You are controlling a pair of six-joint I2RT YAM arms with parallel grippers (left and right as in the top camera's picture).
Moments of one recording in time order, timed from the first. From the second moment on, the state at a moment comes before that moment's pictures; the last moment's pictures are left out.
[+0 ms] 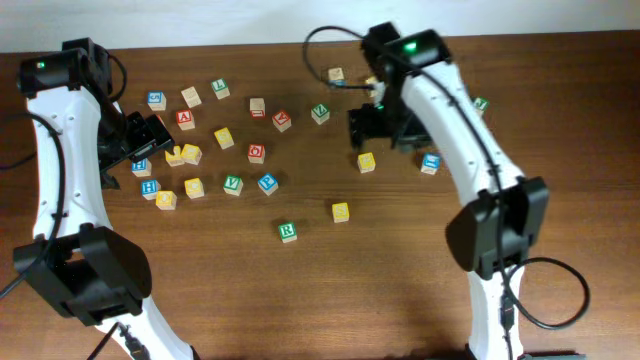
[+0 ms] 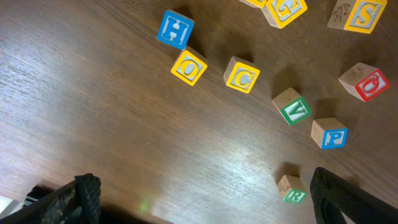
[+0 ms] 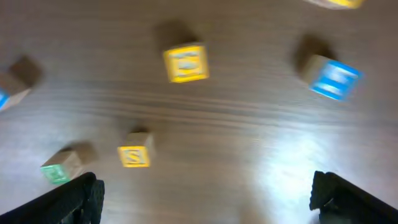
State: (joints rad) left arm 0.20 2.00 2.05 -1.63 0.01 -0.39; right arm 0.31 2.21 2.25 -1.59 -0.04 0.33
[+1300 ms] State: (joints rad) left arm -0.11 2.44 2.05 -0.98 -0.19 -0.49; right arm -0.12 2.04 2.26 -1.64 -0.01 0.34
